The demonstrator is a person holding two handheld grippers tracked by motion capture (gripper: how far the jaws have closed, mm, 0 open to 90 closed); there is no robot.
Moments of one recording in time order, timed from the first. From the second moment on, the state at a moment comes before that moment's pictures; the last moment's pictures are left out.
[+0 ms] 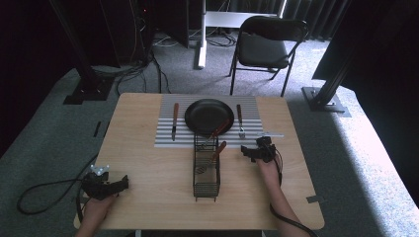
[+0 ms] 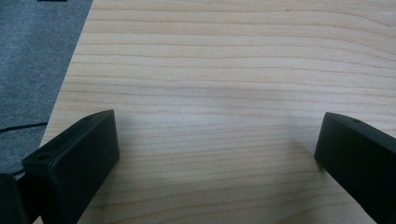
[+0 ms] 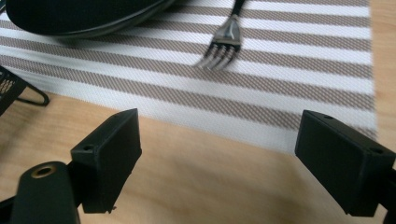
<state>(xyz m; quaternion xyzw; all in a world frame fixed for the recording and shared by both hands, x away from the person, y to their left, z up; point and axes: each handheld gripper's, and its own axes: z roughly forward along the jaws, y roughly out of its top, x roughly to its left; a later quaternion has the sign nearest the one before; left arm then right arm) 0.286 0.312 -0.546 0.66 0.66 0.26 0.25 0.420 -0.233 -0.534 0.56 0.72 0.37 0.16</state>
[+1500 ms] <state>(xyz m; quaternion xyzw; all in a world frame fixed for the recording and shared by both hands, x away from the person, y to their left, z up) 0.287 0.312 -0.546 0.66 0.66 0.26 0.25 0.296 -0.308 -0.549 0.60 0.69 0.31 0.26</state>
